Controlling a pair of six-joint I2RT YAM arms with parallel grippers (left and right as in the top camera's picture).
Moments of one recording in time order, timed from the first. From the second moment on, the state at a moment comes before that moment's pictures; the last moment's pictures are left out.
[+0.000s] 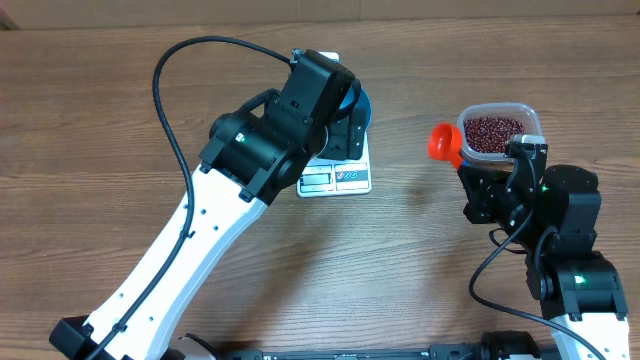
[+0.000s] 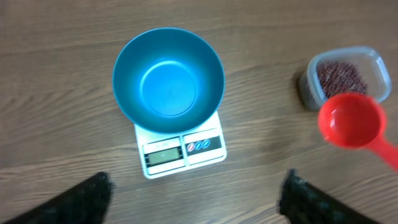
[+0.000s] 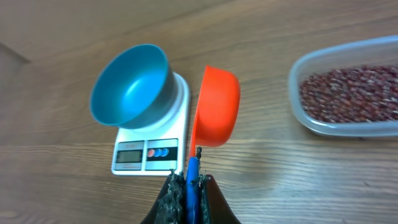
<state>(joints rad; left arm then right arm) -0.64 1.59 1.78 -1.09 -0.16 -0.46 0.00 0.84 0.78 -0.55 -0.33 0.24</state>
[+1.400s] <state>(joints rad) -0.65 1.68 1.29 -0.69 -0.13 -0.20 0.00 0.90 0.79 -0.51 -0.21 0.28</state>
